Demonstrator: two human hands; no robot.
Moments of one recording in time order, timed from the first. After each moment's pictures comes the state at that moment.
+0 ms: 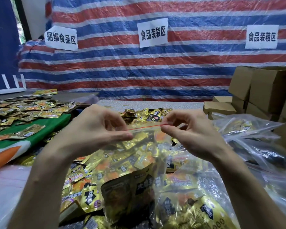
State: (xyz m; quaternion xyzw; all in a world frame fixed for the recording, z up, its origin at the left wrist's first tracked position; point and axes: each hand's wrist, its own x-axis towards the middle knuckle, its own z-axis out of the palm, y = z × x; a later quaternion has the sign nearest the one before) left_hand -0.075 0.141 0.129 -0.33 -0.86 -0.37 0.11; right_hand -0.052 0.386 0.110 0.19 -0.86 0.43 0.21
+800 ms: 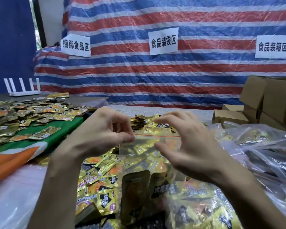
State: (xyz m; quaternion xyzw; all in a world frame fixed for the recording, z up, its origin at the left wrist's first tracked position) left_hand -0.081 0.110 0.133 -0.35 -0.86 -0.35 0.14; right_hand -0.033 0.334 0.118 0.20 -0.93 0.18 0.25
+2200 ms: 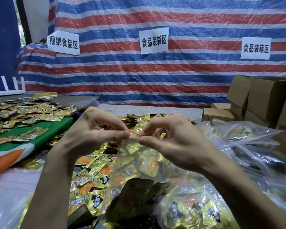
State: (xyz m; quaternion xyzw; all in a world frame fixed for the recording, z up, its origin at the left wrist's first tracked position) left_hand -0.101 0.107 0.119 -0.46 -0.74 -0.48 0.10; right_hand -0.033 0.329 0.129 0.23 -0.91 0.30 0.18
